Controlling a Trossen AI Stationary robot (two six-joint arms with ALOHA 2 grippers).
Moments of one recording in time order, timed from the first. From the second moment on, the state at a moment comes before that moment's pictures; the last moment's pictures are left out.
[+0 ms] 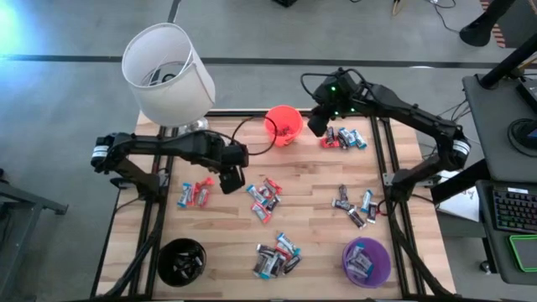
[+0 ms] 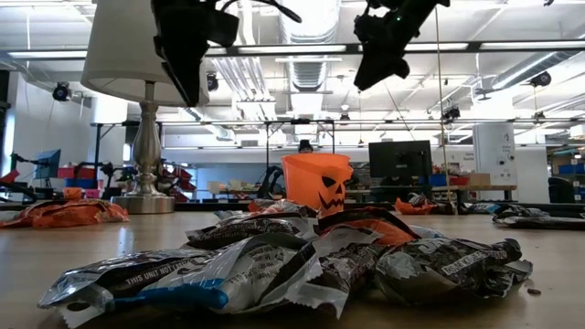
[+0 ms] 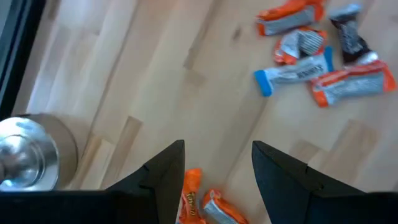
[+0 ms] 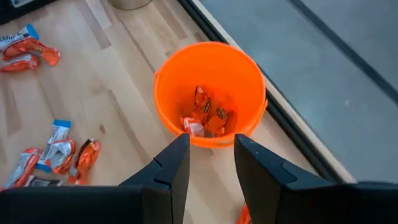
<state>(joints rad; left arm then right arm) 0.03 1.52 1.39 -1.23 -0.24 -0.37 -0.56 1.45 1.47 -0.83 -0.08 0.03</state>
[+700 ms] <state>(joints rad) -0.05 1.55 1.38 -0.99 0.02 0.12 -0.56 1.34 1.47 -0.94 -0.14 0.29</state>
